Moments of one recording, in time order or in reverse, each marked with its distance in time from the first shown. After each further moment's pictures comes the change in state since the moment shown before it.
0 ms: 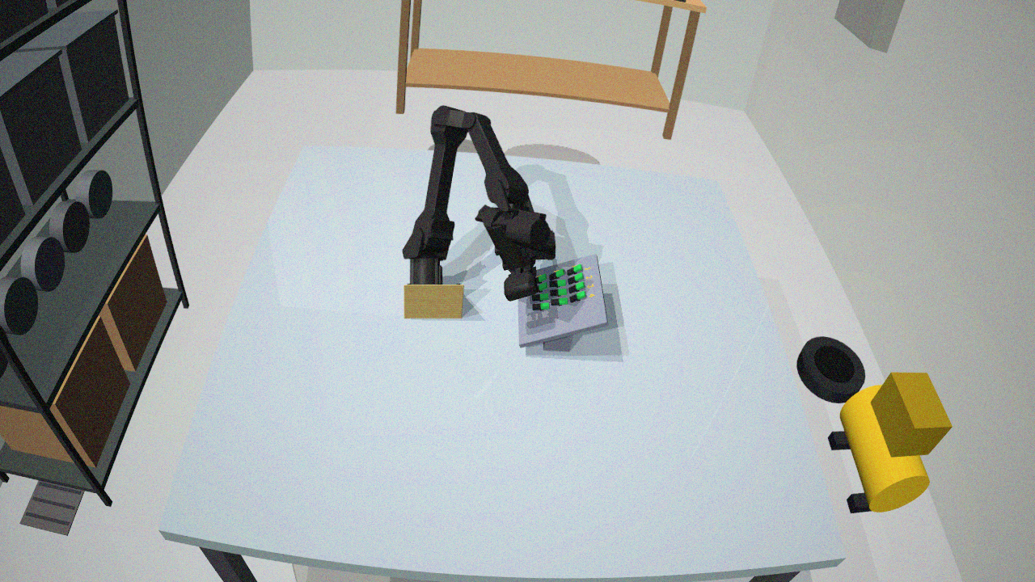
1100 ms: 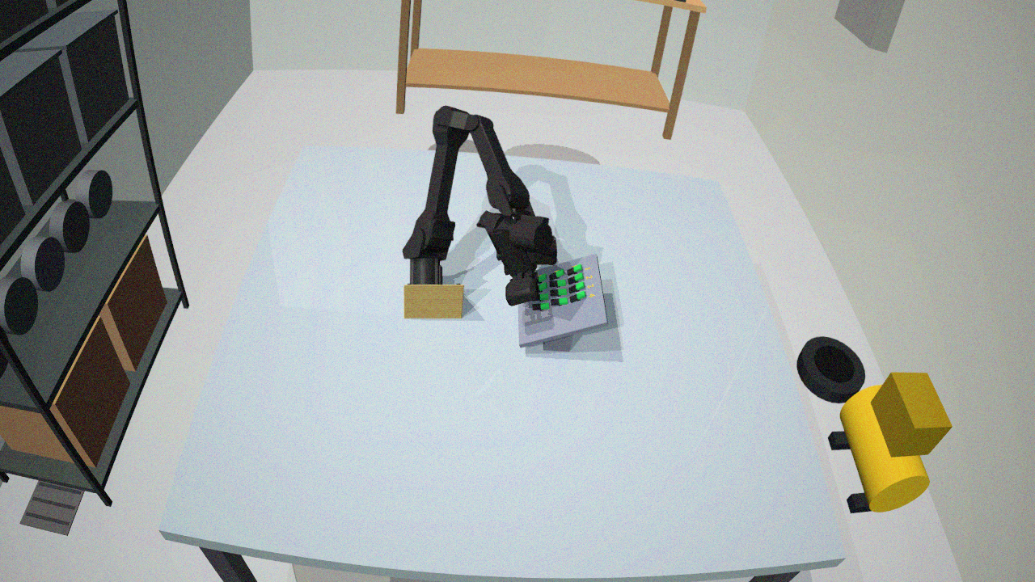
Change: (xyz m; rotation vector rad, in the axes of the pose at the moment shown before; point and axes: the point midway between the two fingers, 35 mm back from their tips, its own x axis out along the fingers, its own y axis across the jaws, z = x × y) arm 0.013 0.001 -0.002 0.003 0.003 0.003
